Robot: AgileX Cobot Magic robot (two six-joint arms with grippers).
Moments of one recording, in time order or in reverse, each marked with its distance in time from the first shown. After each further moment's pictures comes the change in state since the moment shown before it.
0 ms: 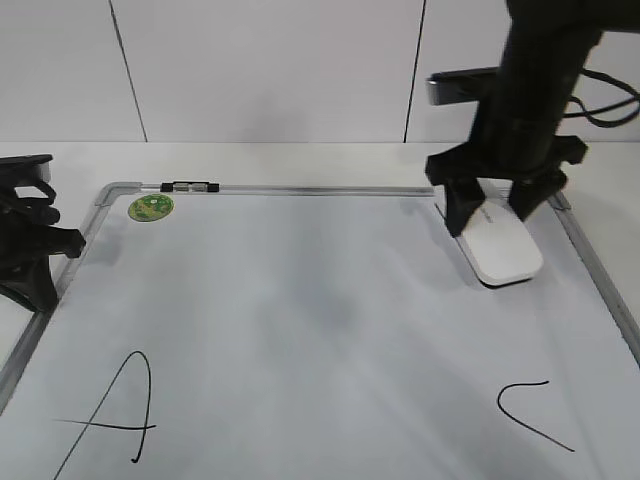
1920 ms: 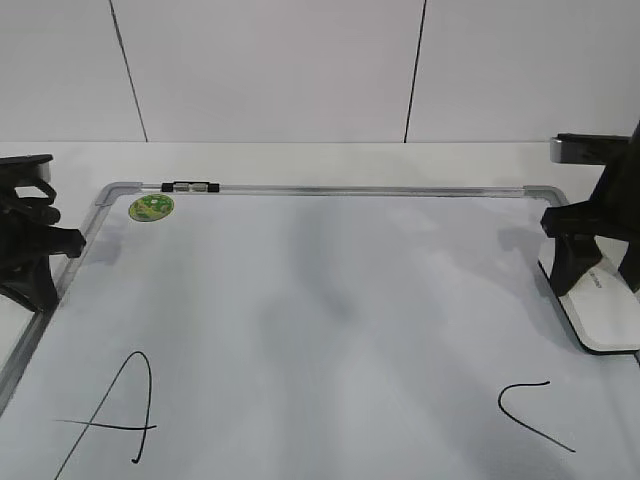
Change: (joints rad) left arm 0.000 0.000 0.000 -0.003 0.004 0.001; right arm -0.285 -0.119 0.353 0.083 -0.100 -0.108
